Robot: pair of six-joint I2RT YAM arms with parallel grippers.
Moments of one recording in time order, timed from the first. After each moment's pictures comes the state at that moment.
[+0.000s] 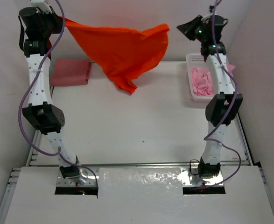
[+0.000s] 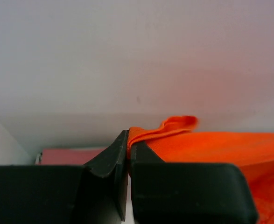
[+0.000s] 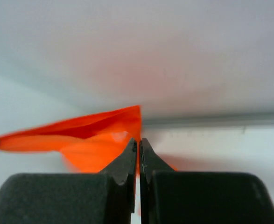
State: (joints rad) left arm 0.18 1.98 2.35 -0.44 0.27 -0.08; right arm 0.02 2.18 2.25 -0.21 -0.44 0.74
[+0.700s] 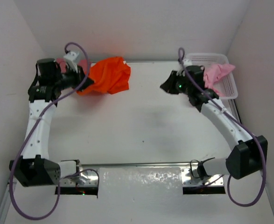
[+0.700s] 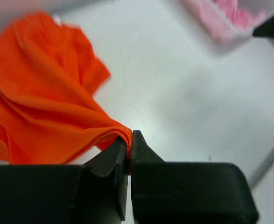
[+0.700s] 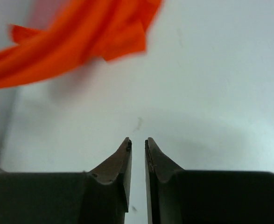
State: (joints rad) left arm 0.10 1.25 1.37 -0.55 0.73 0.09; right arm 0.29 1.36 1.16 -0.18 -0.27 0.46
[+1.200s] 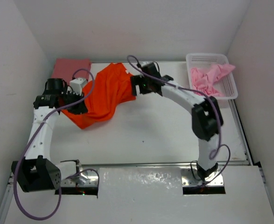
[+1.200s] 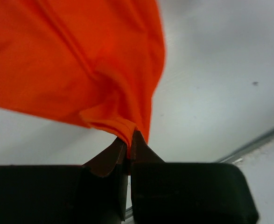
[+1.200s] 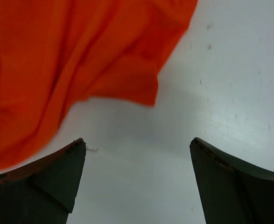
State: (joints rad) left arm 0.12 1.17 1.14 -0.97 0.52 0.31; right arm 0.56 1.92 1.51 -0.38 -0.01 0.26
